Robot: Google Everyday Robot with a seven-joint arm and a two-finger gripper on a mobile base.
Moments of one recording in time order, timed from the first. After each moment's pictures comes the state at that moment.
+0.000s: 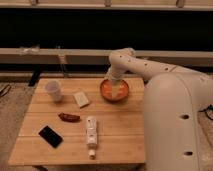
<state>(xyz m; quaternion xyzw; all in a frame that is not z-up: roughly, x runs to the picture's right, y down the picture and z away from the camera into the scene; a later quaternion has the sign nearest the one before) 0.033 -0.011 0.885 -0.25 -0.15 -0.13 0.95</state>
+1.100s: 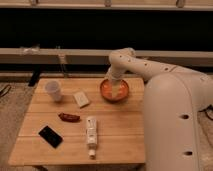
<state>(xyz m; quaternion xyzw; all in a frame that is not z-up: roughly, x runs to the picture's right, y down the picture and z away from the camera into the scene) 0.035 -0.009 0.887 -0.26 -0.15 -0.12 0.95</state>
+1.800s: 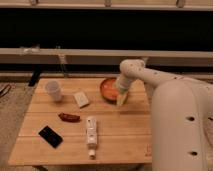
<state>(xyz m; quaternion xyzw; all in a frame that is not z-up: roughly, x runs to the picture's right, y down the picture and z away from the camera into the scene) 0.072 0.056 0.914 -0.31 -0.17 -0.06 0.93</state>
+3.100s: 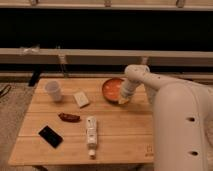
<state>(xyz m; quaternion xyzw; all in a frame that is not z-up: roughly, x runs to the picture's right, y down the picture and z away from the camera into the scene) 0.107 0.086 0.918 -0.33 -0.15 -0.01 0.93</state>
